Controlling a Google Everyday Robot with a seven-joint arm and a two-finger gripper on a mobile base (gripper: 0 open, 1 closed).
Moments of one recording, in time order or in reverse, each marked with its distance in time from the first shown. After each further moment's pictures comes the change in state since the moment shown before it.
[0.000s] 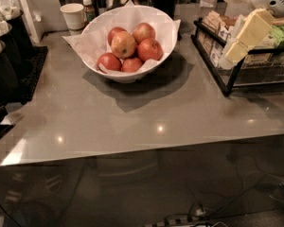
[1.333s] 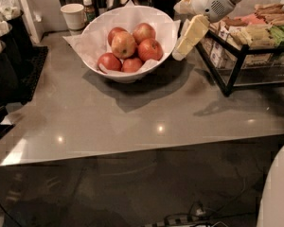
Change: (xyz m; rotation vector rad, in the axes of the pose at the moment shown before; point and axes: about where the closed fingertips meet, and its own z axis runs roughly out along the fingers) arm -0.040 -0.064 0.114 -0.137 -0.135 -0.022
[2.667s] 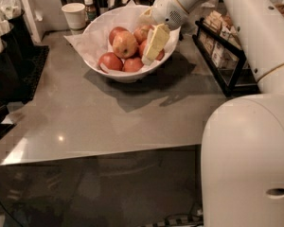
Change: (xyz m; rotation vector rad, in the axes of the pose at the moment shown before) arm -0.039 -0.007 0.093 -0.202 -0.051 -0.105
